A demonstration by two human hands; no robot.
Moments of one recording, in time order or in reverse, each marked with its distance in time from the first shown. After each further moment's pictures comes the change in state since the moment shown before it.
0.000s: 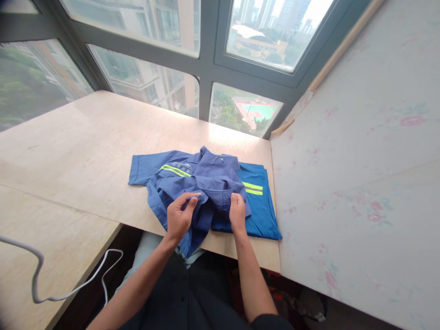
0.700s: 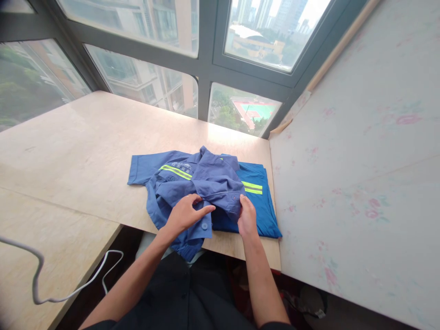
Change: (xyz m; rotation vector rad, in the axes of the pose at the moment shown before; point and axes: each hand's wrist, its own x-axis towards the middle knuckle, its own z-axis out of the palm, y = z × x) left_hand 0.014 -0.006 -0.006 0.606 -0.345 -0.085; right_hand -0.008 -0.013 -0.020 0.516 0.003 0.248
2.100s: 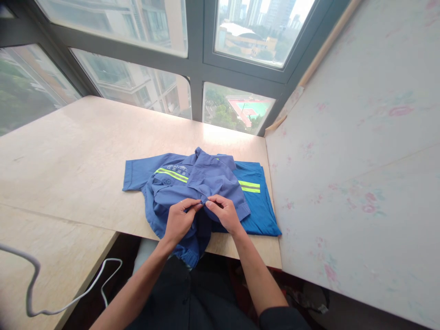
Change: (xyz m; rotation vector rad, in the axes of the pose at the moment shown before) left_hand -0.005 0.001 0.008 -0.368 0.165 0.123; right_hand -0.018 -0.014 0.041 -0.396 -0.512 -0.119
